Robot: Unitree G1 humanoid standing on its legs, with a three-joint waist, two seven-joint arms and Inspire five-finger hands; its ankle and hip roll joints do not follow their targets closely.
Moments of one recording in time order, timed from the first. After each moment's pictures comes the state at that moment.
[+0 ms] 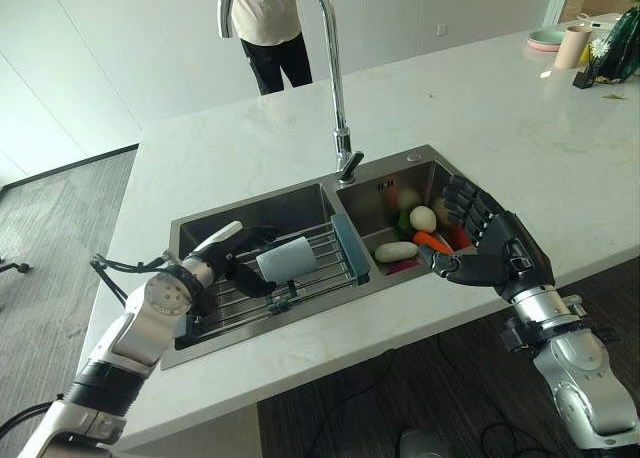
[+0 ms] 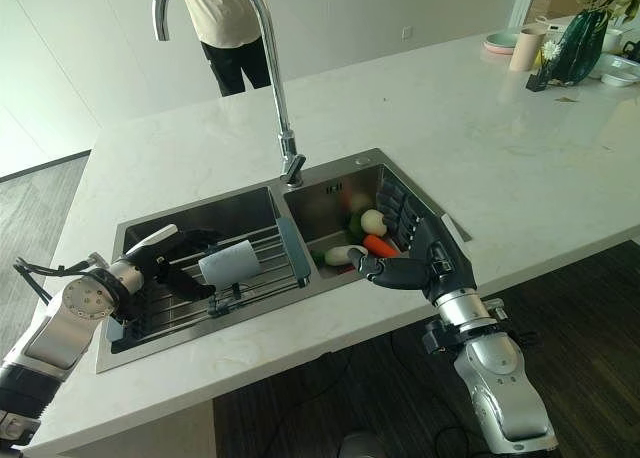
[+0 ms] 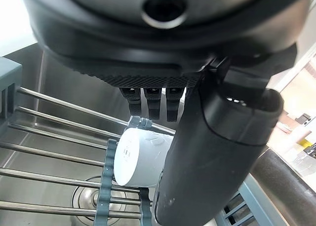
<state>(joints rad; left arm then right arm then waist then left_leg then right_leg) -0.31 0.80 -0.22 0.09 0.09 0.23 -0.32 0.05 -0.56 -0.02 -0.30 0.47 0.00 0.07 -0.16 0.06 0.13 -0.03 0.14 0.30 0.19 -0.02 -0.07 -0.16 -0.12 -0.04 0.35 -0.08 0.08</state>
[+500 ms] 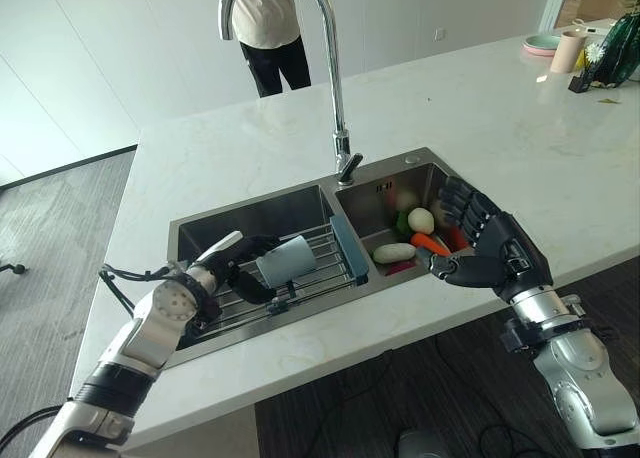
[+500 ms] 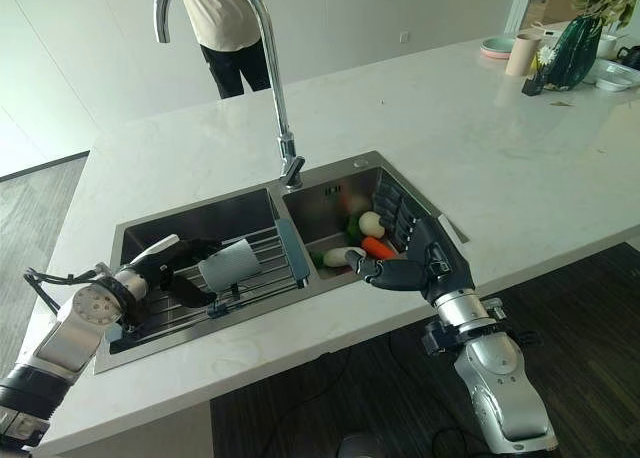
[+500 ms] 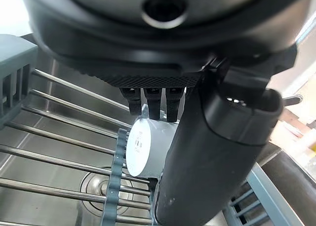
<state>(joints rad) -0.31 0.77 -0.24 0.16 0.09 0.23 -0.29 0.05 -0.56 -0.02 -0.30 0.47 0.00 0.10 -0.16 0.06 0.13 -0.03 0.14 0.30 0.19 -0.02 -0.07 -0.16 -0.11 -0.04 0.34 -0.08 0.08</state>
